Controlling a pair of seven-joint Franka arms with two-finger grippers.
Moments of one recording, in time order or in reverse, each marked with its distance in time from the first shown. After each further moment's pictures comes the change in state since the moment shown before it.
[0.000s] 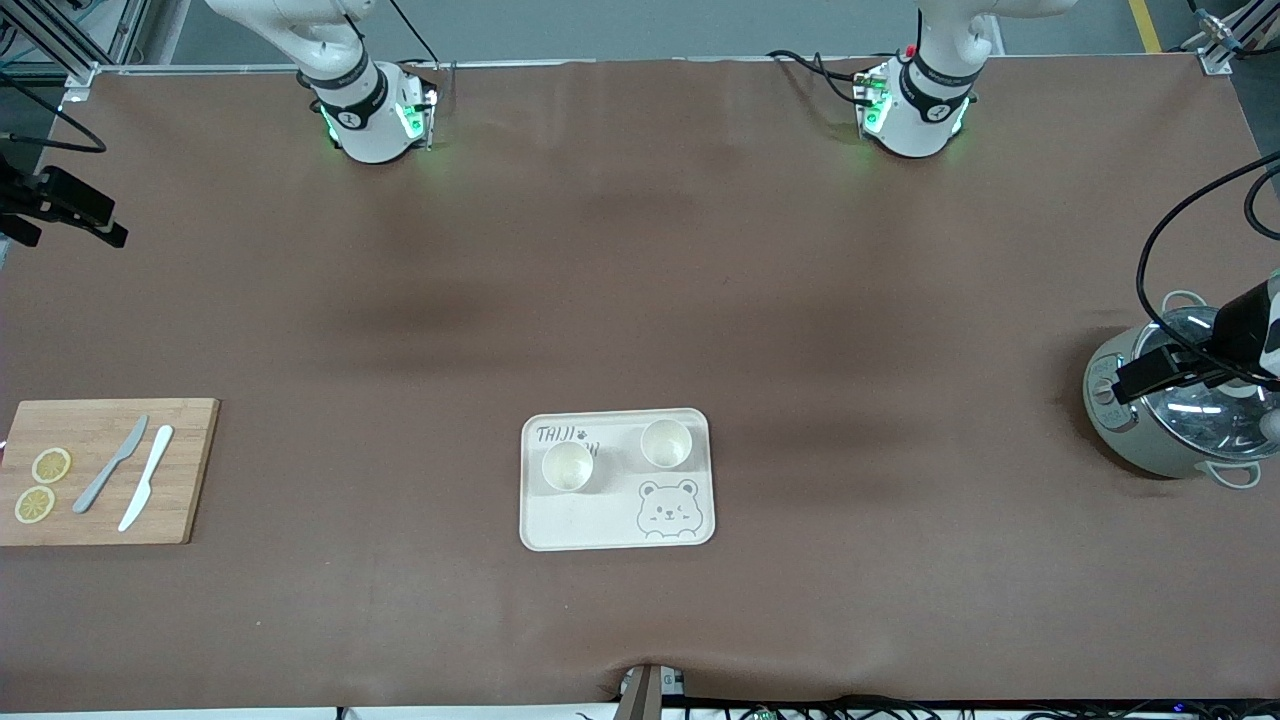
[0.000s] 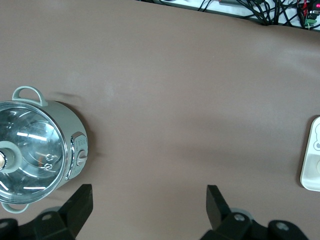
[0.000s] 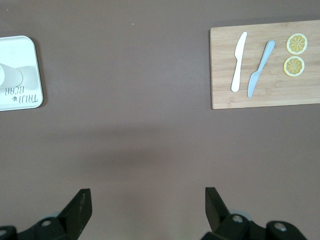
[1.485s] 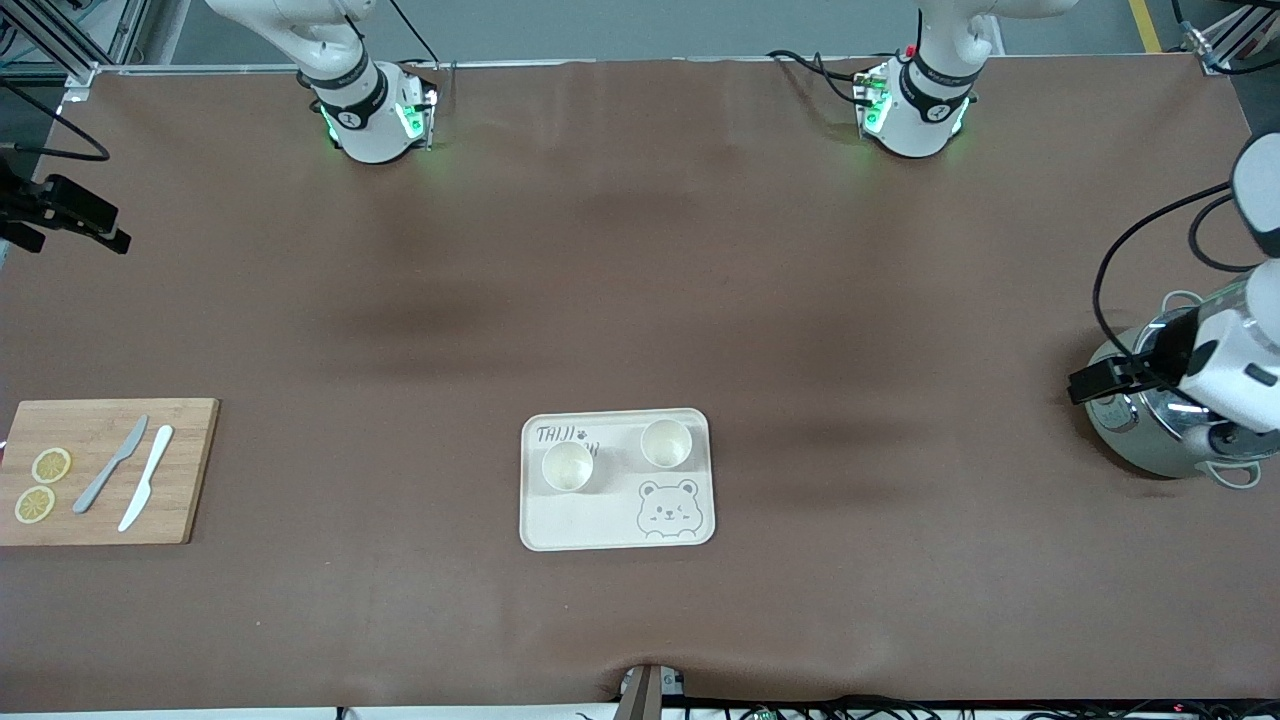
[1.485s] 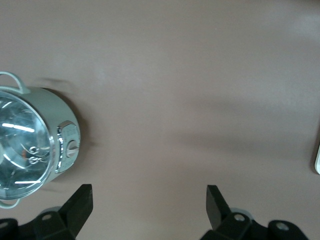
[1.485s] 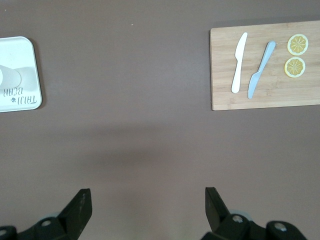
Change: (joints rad) left arm -0.035 0.039 -0.014 -0.060 0.016 0.006 -0.008; right arm 0.000 0.014 -0.001 0.006 0.000 0.011 0.000
